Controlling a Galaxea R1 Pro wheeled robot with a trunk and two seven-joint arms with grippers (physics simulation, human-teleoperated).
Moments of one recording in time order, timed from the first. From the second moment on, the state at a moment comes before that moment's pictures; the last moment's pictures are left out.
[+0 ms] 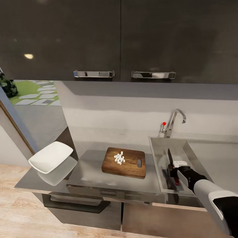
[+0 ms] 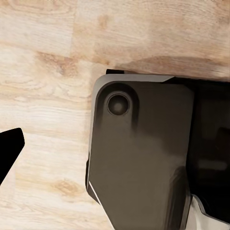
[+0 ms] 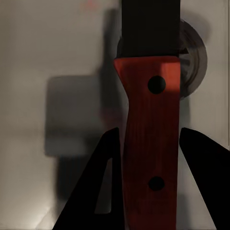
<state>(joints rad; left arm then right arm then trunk) -0.14 0.00 -0.14 0.07 0.24 -0.37 0.00 -0.96 -0.21 0.21 -0.15 -0.21 0.32 0.03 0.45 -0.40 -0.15</state>
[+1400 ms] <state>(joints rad) -0.14 0.00 -0.14 0.08 0.24 -0.37 0.00 -0.96 -0.21 0.21 -0.16 -0.21 0.34 0.03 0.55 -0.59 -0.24</state>
